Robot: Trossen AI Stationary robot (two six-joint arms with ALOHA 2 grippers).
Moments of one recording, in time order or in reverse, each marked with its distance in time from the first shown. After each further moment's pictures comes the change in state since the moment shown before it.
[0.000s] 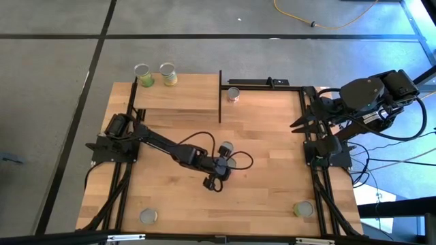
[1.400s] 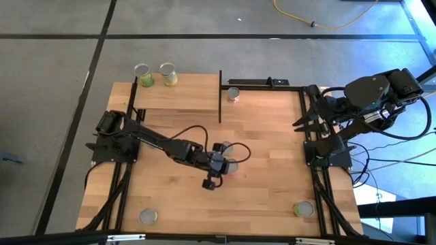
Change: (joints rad) left arm 0.001 -0.114 0.011 -0.028 0.053 -0.269; right arm 0.000 -0.018 0.000 0.000 -0.002 -0.032
